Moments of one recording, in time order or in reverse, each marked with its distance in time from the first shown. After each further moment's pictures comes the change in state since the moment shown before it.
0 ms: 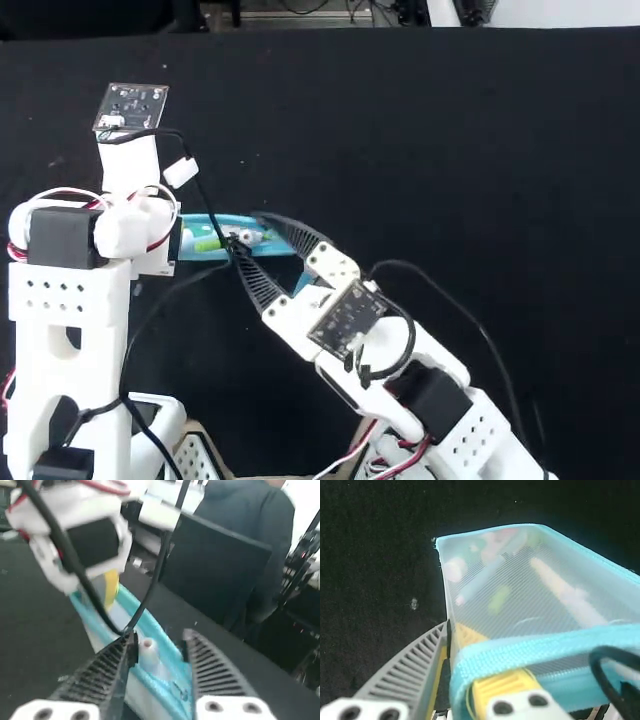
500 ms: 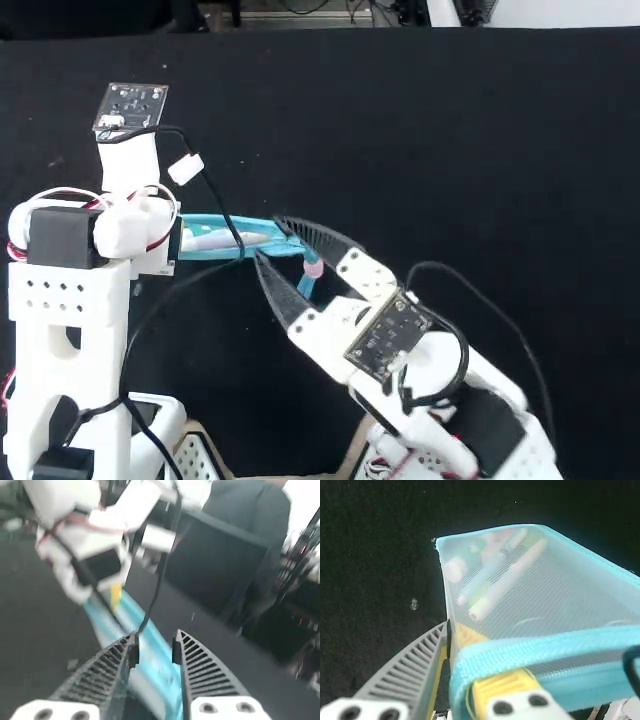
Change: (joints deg) left arm 0.0 0.0 0.0 -0.1 0.0; right arm 0.0 -1.1 -18.3 22.6 0.4
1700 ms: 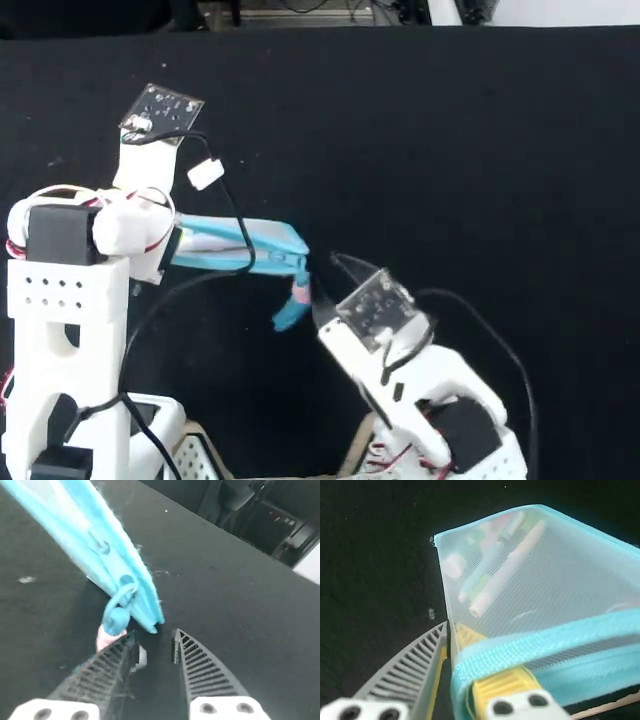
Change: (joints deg) left arm 0.0 0.5 0.0 -0.1 -16.0; right arm 13.4 -19.7 24.6 11.2 -2.5
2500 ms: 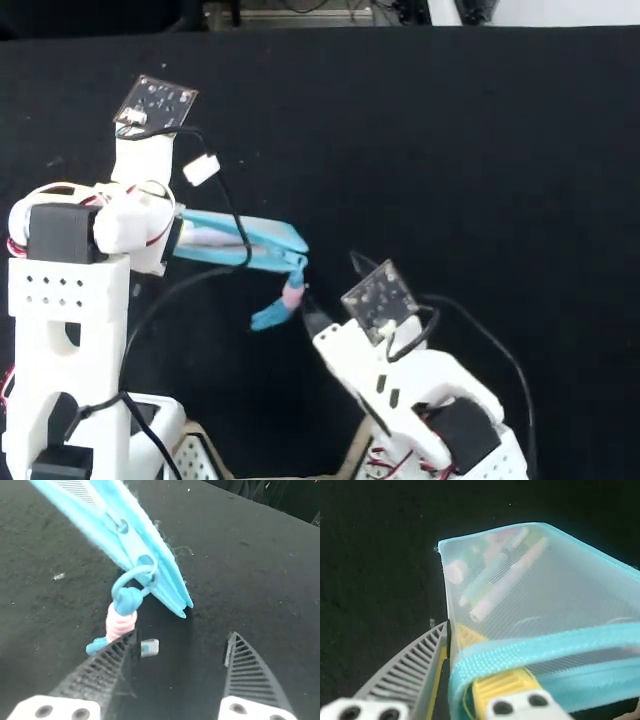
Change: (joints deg) left arm -0.1 0.2 0.0 -3.1 2.5; right arm -4.1 0.0 -0.4 4.3 -10.6
